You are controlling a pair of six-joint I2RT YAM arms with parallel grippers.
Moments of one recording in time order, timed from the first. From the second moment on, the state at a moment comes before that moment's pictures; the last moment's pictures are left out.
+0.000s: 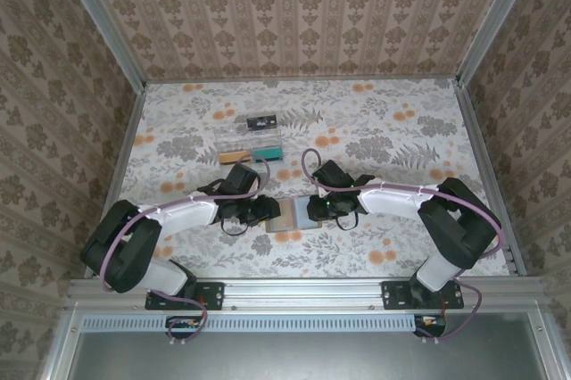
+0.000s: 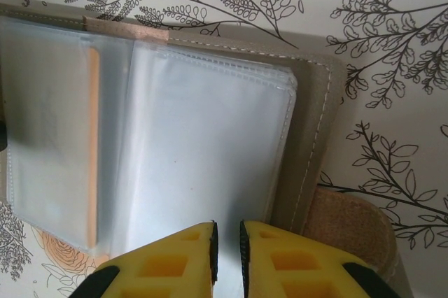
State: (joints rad) left arm -0.68 1.43 0.60 -0.21 0.40 -0.84; right arm 0.72 1.62 0.82 -0.32 -0.19 0.56
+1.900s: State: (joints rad) left arm -0.72 1.48 0.66 -0.14 0.44 -0.83; right arm 0.74 1.64 0.82 -0.30 -0.18 0.58
